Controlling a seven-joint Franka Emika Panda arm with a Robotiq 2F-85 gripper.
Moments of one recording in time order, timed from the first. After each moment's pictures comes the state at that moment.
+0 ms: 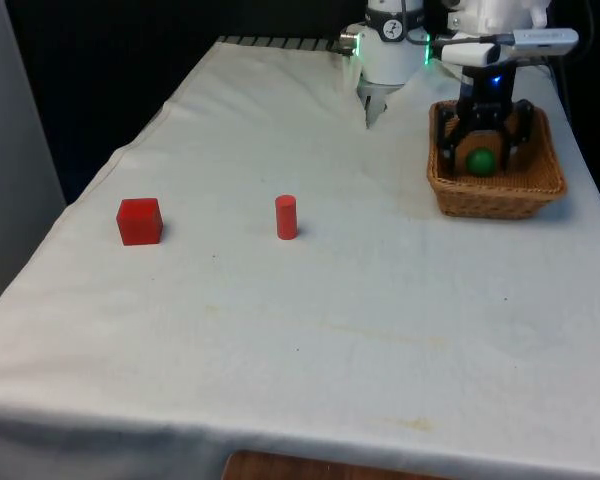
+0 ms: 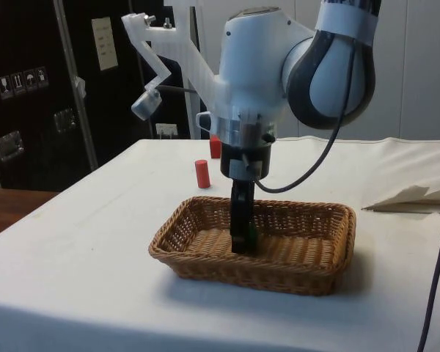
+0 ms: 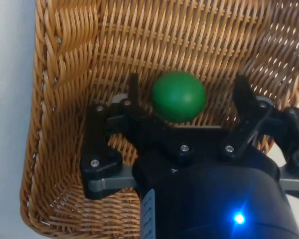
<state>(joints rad) 0.57 0.24 -0.21 -2.64 0.05 3.02 0.09</state>
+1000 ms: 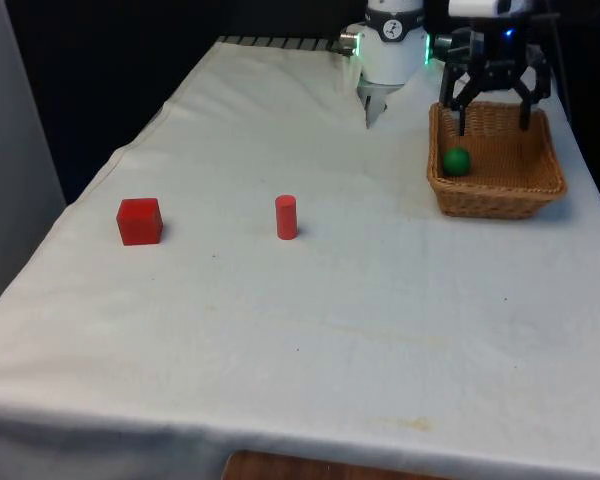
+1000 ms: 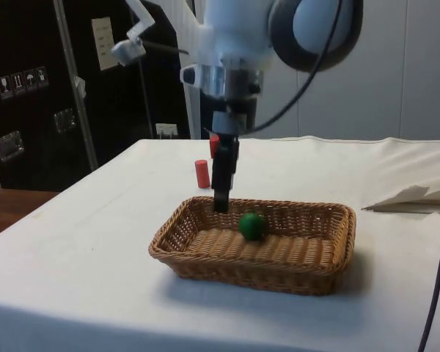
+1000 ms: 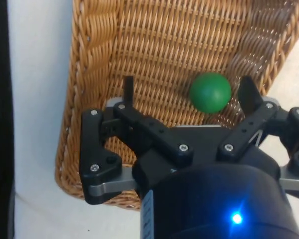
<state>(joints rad) 0.56 0.05 -0.21 -2.61 0.05 2.83 0.06</state>
